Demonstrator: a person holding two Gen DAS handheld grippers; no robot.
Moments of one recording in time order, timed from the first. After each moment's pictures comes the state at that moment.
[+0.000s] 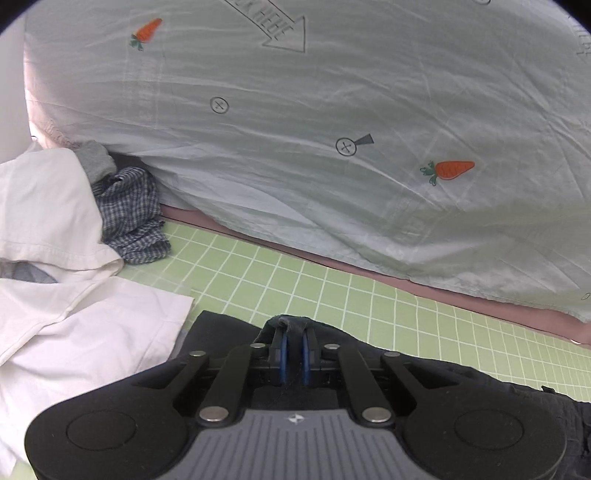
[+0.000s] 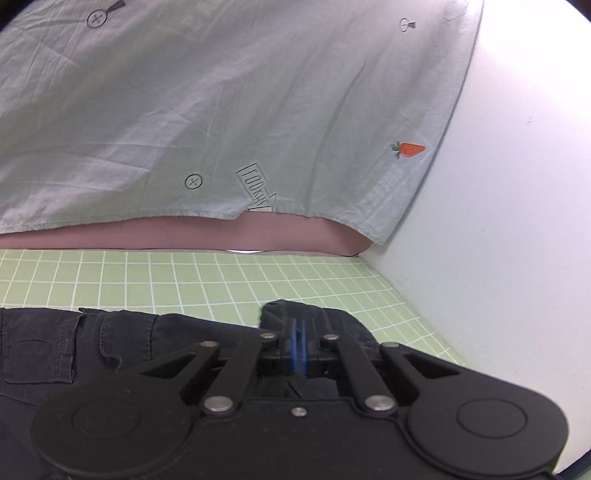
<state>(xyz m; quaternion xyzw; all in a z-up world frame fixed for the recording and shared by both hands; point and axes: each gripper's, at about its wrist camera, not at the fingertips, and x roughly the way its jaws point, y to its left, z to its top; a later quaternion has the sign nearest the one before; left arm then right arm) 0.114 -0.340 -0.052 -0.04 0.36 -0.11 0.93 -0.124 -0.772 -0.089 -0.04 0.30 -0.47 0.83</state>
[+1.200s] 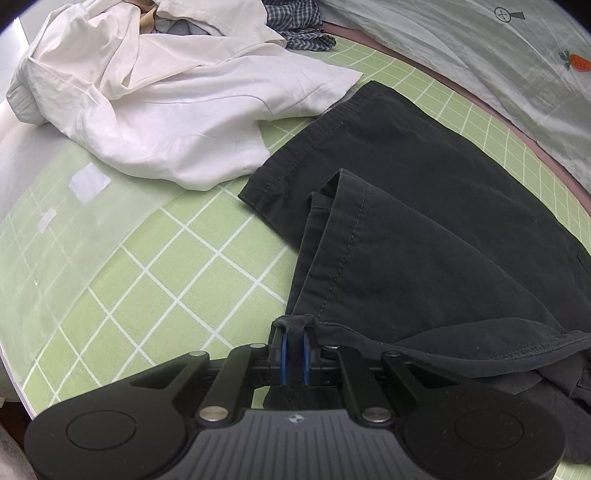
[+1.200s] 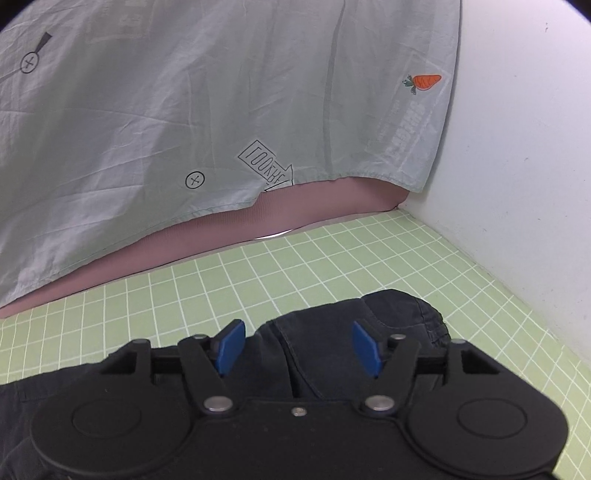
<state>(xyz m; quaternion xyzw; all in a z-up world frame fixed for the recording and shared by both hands) 0.007 -0.268 -0.162 -0.07 0.56 0.06 0.82 -0.092 -0.838 -0.090 0.13 0.31 -0.42 0.84</state>
